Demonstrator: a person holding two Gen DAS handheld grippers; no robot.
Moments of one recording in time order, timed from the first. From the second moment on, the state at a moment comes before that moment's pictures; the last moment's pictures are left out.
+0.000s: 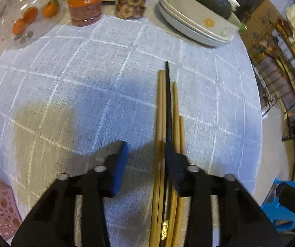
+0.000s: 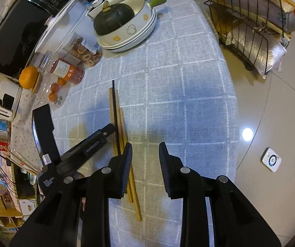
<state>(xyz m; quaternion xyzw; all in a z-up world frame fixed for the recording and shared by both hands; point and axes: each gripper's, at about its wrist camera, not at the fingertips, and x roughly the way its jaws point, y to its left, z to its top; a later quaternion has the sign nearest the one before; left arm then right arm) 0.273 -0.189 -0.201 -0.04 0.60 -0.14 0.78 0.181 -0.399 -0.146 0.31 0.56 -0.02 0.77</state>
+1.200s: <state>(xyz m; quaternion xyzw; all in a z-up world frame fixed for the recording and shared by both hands) 0.144 -0.107 -0.053 -0.04 0.46 -0.23 0.86 0.220 -0.317 -0.220 0.19 0.63 0.05 0.75</state>
